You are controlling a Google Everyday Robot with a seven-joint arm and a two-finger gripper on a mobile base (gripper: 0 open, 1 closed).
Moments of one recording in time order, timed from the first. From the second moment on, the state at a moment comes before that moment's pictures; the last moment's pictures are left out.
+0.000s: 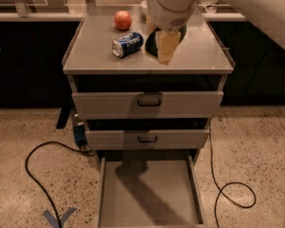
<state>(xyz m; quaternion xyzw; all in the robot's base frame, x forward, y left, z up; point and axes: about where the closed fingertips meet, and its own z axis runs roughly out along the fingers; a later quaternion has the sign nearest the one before) 0.622 -0.044 0.985 -0.79 0.53 -0.21 0.24</state>
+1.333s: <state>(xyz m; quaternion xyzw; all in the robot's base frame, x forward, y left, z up) 0.690 -0.071 0.999 -0.77 0.56 -0.20 0.24</state>
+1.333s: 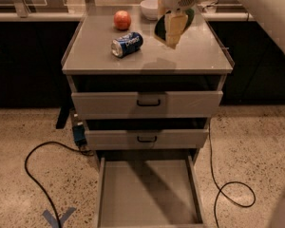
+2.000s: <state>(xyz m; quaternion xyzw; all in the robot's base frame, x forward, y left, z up) 0.765 -0.127 0.897 -0.75 0.64 -0.12 0.15</state>
